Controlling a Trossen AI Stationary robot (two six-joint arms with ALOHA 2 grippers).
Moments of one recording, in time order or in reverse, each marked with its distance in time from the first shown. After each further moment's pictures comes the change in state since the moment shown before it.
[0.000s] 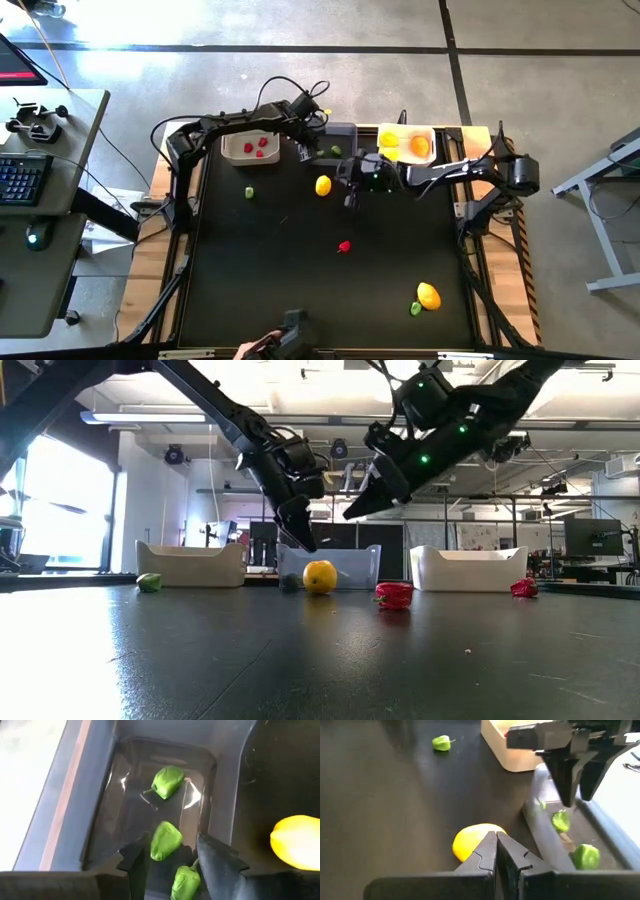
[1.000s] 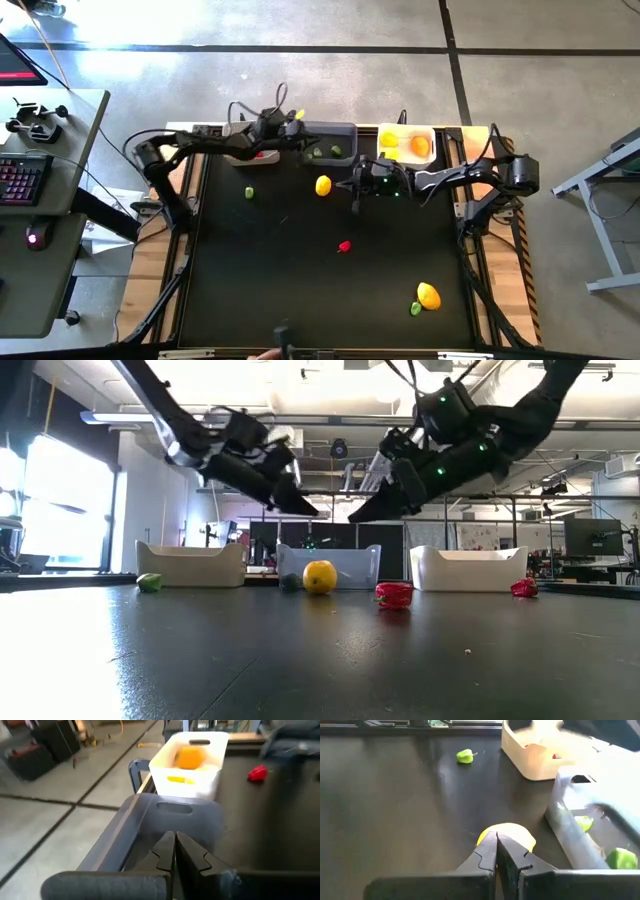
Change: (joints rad) left arm -0.016 -0.281 -0.609 0.988 0.068 -0.174; right arm -0.018 0.000 -0.158 0.271 -0.136 0.023
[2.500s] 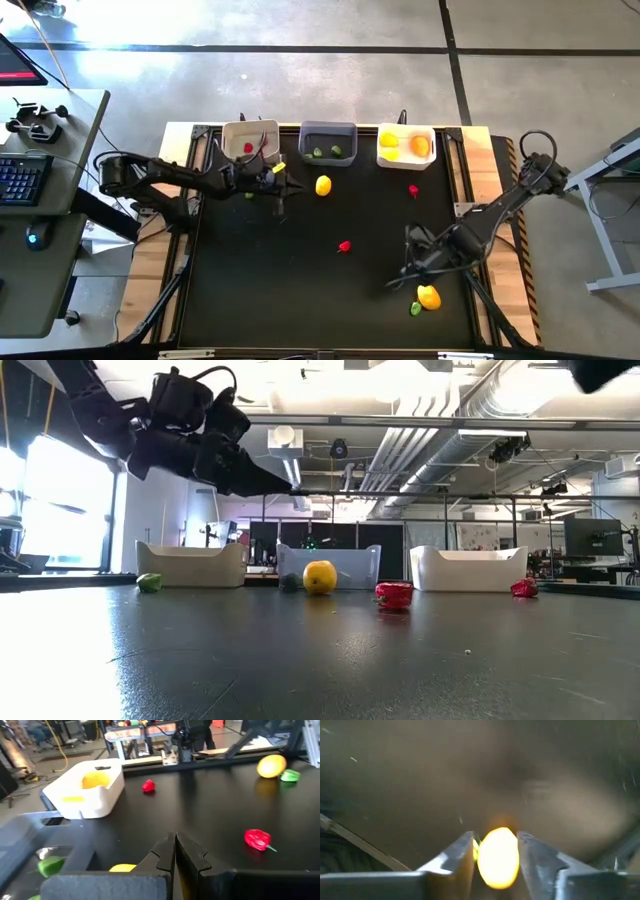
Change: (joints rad) left arm -0.315 -0.313 -0.452 0.252 -0.001 -0.059; right arm 0.888 -0.241 0.444 -1.657 0.057 1.709
